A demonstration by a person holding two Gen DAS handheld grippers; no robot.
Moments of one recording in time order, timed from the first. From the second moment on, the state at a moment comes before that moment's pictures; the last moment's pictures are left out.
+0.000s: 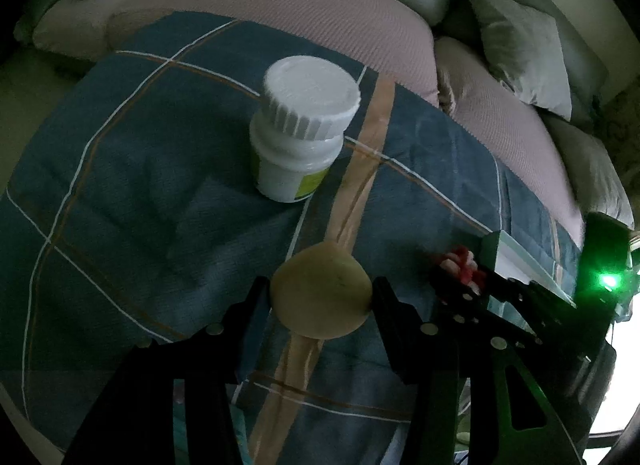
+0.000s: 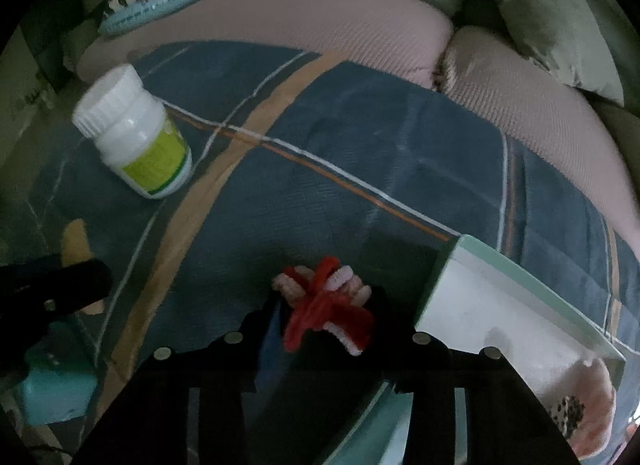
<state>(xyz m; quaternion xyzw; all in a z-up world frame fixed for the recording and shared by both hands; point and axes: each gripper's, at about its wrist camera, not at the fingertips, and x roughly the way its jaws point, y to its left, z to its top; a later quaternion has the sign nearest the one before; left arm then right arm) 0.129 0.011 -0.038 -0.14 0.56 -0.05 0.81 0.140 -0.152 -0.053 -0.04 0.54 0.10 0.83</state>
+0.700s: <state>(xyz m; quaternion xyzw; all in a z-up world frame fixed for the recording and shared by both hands) 0.095 -0.041 0.016 -0.09 0.51 -0.12 0.85 0.014 -0.242 0.046 0.09 0.43 -0.02 0.90</state>
